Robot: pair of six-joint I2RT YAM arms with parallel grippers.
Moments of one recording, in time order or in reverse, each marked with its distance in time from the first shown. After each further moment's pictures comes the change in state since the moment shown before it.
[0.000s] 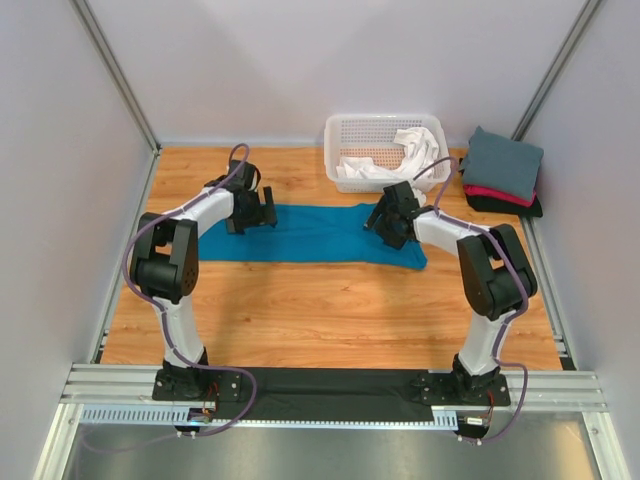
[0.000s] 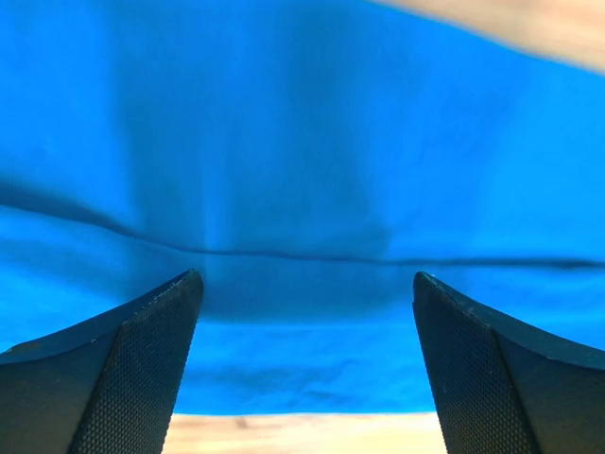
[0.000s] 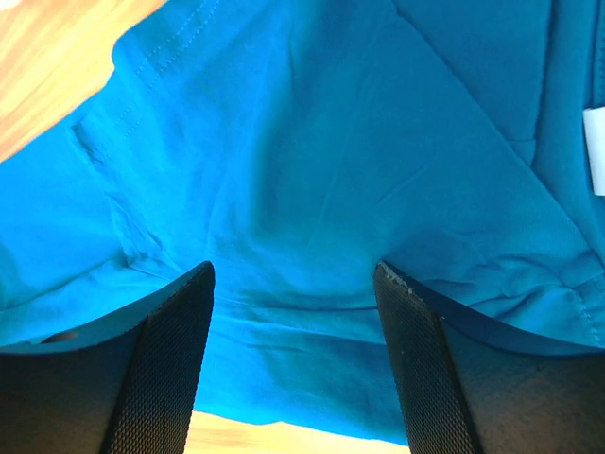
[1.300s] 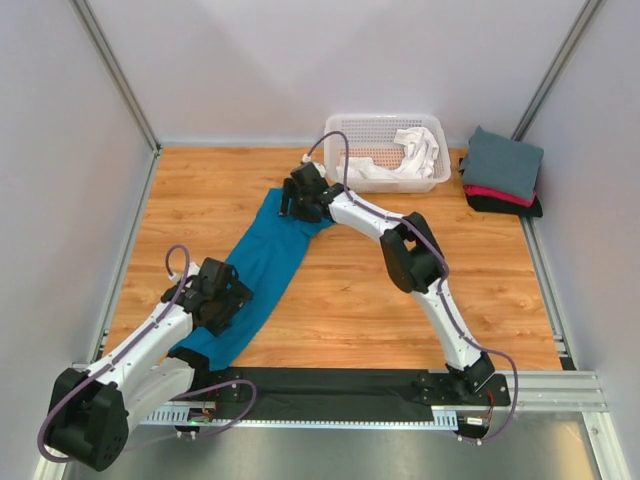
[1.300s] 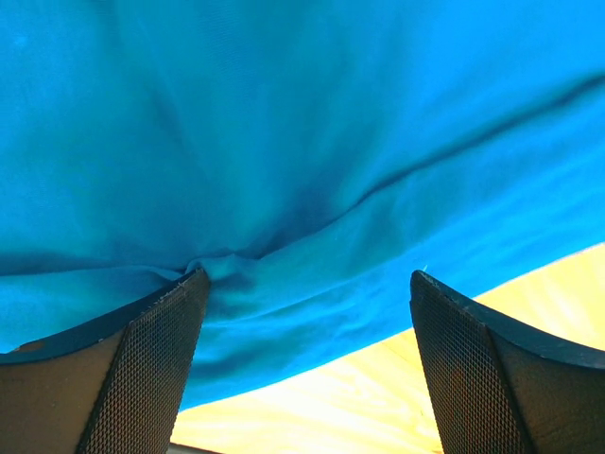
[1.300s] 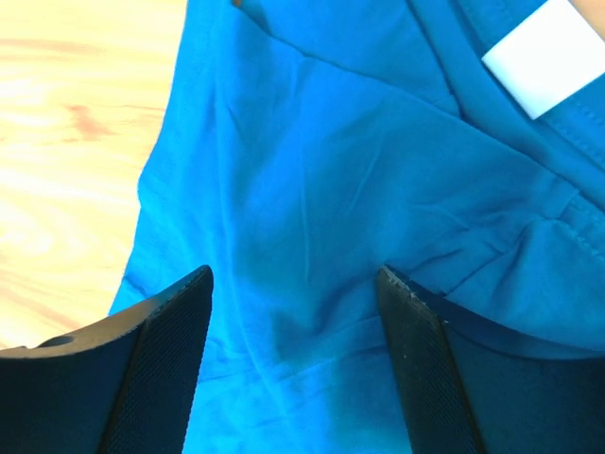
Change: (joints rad) left arm -0.144 -0.999 -0.919 -0.159 -0.165 -0.795; right arm 0.302 0.542 0.808 -0.131 -0.029 -0.142
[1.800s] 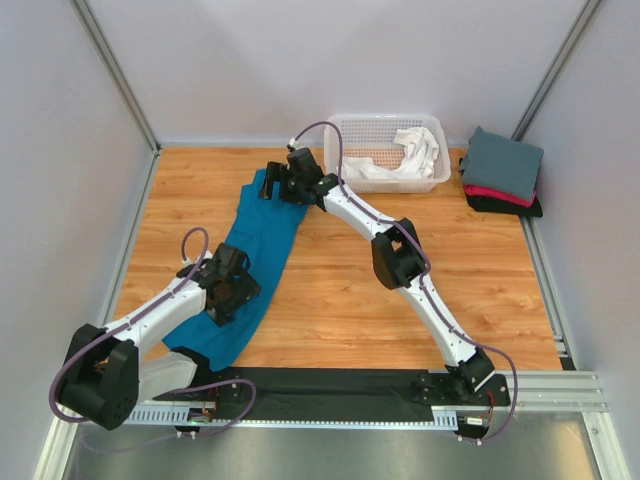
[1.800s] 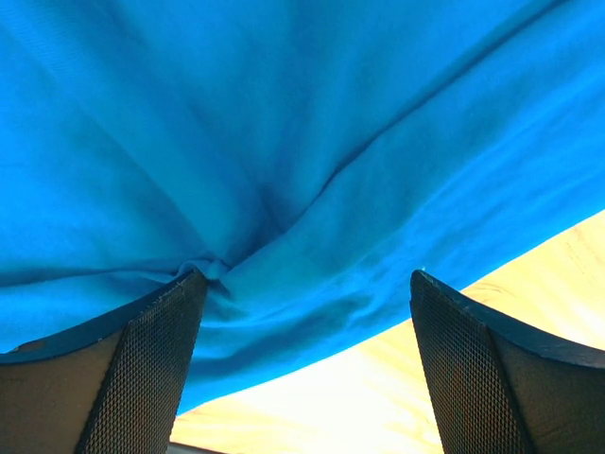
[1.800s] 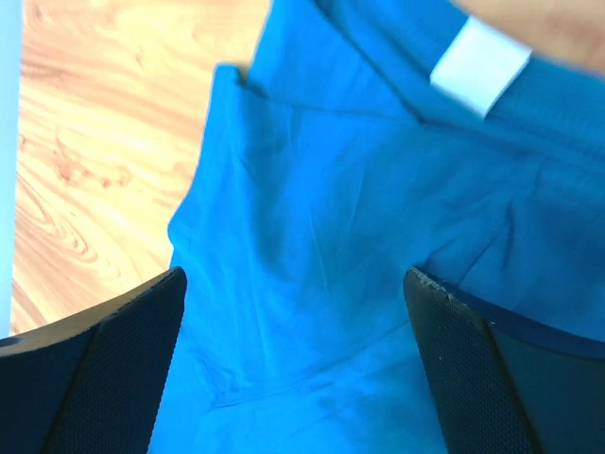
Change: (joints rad) left arm -0.019 0.188 0.101 0.014 0.004 0.047; right arm -0.013 0.337 0.577 -0.052 -0.169 -0.078
